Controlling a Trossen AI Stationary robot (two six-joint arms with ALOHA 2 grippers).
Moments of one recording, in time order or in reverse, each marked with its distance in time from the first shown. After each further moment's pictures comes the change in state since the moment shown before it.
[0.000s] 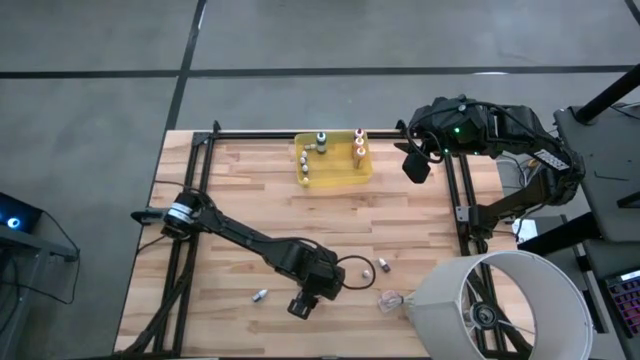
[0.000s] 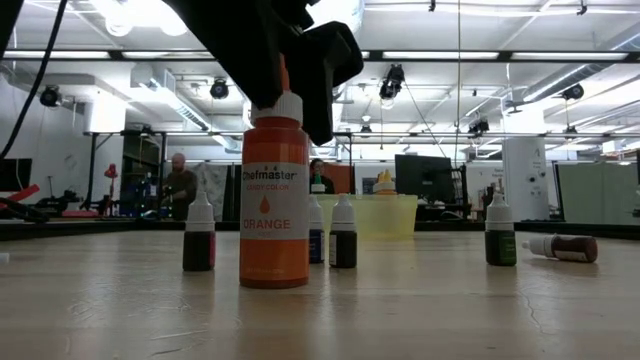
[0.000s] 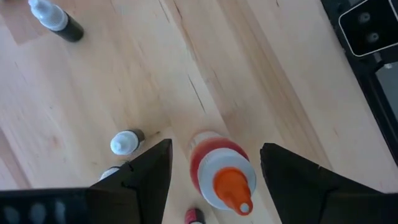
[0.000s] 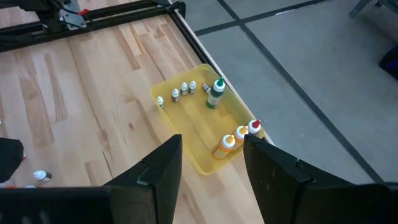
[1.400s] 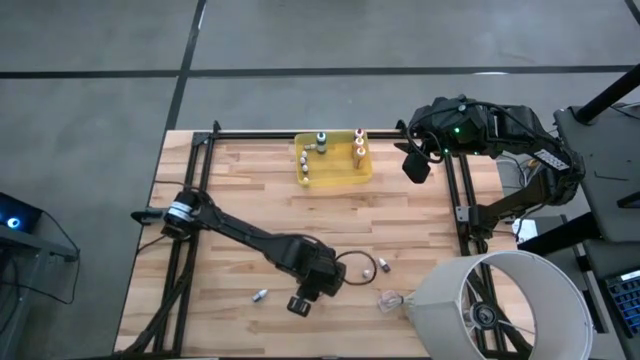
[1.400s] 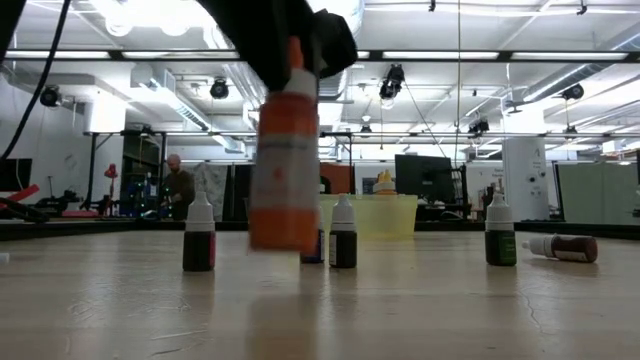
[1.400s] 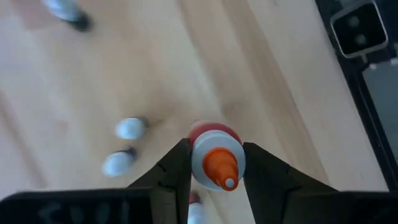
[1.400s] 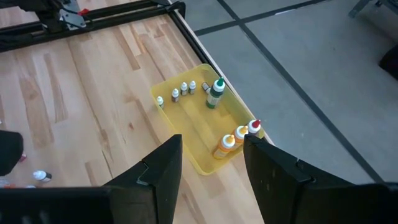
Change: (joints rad) left arm 0.029 -0.009 0.056 -0.093 0.019 -0.019; right arm 0.000 0.000 0.000 0.000 0.000 0.001
